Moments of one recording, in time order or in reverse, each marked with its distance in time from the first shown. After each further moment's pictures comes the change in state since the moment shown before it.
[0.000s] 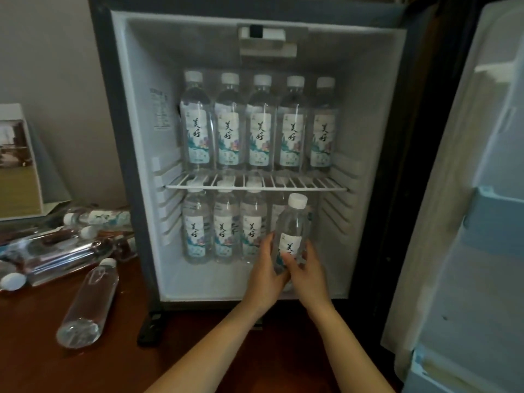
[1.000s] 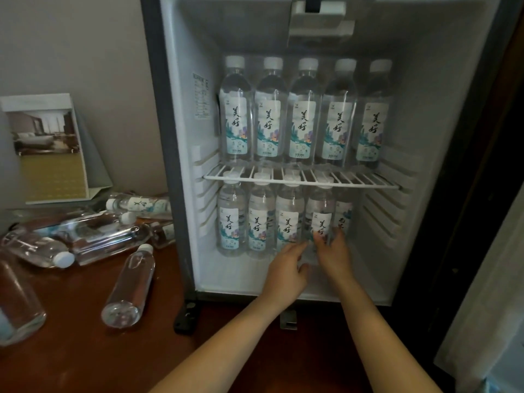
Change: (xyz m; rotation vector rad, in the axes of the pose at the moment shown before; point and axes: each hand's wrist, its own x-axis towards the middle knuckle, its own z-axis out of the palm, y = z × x) left_hand 0.006 -0.015 -0.025 0.381 -0.015 0.011; right_hand 0.059 0.021 0.030 -0.169 0.079 0.170
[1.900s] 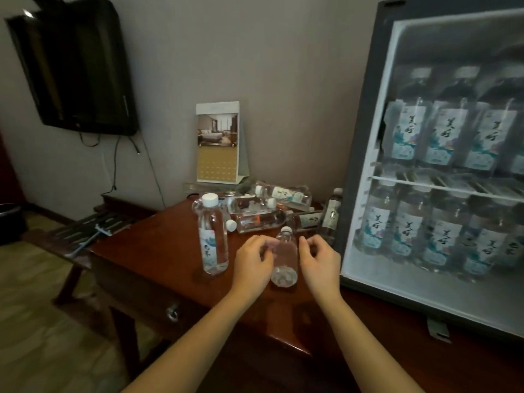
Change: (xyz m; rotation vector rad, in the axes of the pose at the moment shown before) left_hand -0.151 -0.078 -0.255 0.147 0.551 -0.220; right_hand -0.195 -0.106 0.186 0.054 -0.280 -0.393
